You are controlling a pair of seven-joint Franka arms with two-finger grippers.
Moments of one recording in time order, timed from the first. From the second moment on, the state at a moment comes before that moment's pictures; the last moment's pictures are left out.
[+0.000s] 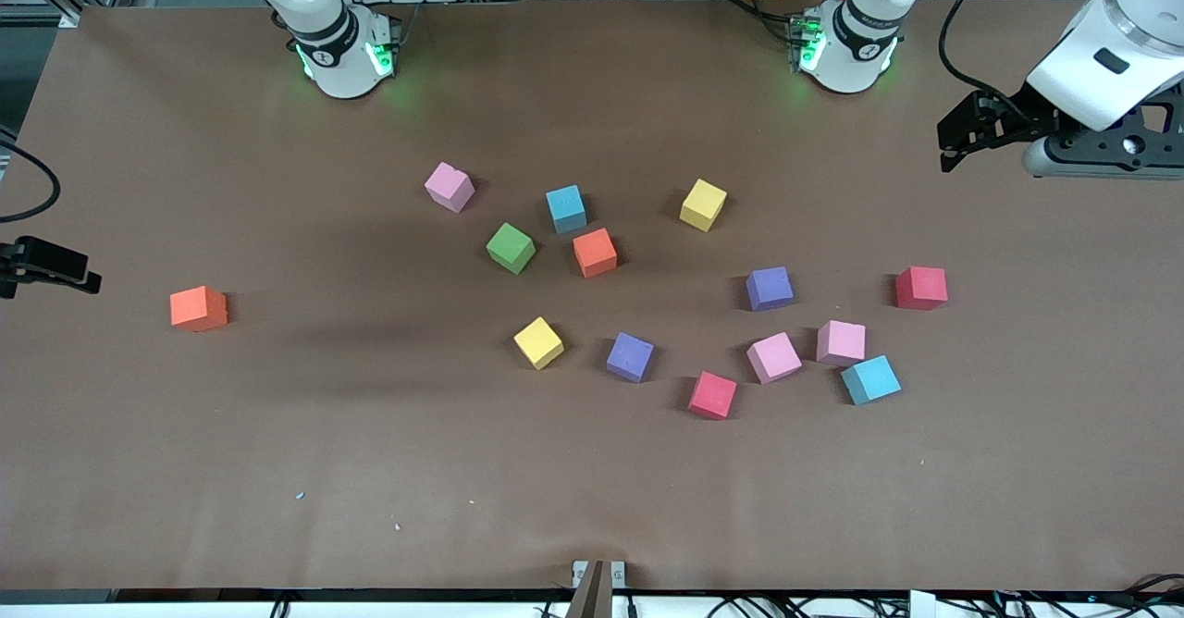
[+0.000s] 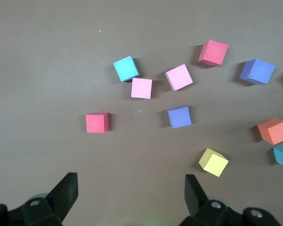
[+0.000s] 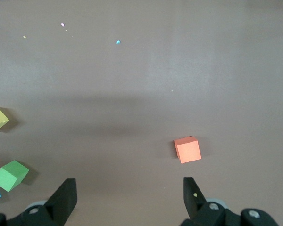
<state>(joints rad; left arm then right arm) -0.13 0.01 -0.10 -1.45 0.03 1.47 -0.14 -0.04 0.37 -0.08 -1.09 0.05 1.44 -0.15</state>
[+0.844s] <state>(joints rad) -0.12 0.01 -0.10 -1.45 0.03 1.47 -0.14 -0.04 0.37 -0.08 -1.09 0.05 1.44 -0.15</state>
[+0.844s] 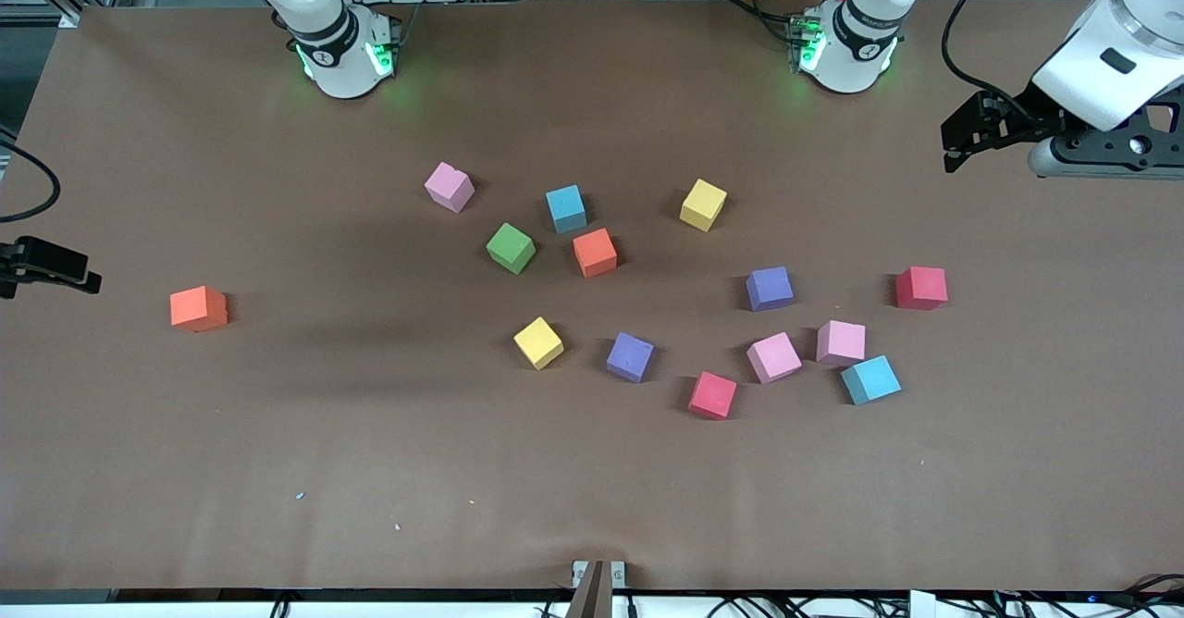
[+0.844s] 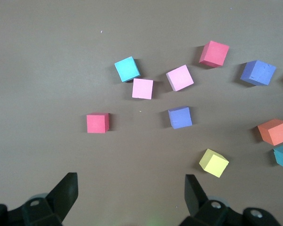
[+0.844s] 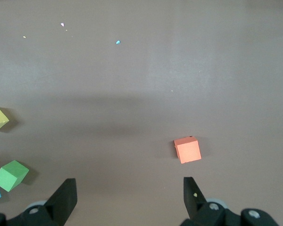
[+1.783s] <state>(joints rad) -0.13 0.09 -0.11 -1.54 -0.02 1.53 -0.22 -0.02 0.37 -0.06 -1.09 0.06 1.44 -0.15</state>
